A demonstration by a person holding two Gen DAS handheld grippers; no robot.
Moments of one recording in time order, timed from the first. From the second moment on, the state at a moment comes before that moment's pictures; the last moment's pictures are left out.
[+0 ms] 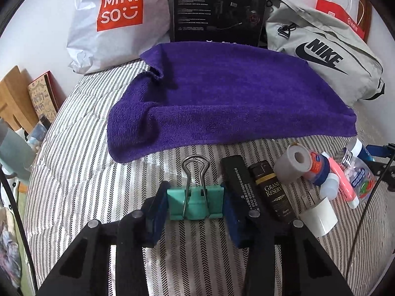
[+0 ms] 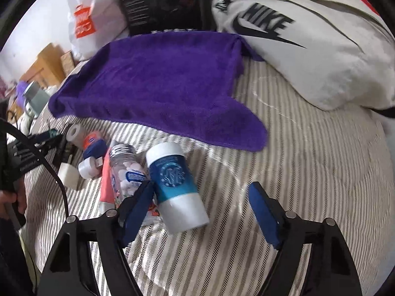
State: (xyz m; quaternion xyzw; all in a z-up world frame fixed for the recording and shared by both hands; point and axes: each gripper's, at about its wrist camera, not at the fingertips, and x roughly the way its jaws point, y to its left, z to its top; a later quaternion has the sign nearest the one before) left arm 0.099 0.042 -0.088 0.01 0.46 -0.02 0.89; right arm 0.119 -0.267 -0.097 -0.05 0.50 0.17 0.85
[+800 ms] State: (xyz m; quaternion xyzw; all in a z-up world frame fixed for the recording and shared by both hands) left arm 0.093 0.054 -0.079 -0.02 0.46 0.00 0.89; right arm 0.117 -0.265 -0.108 -0.06 0.50 0.18 0.84
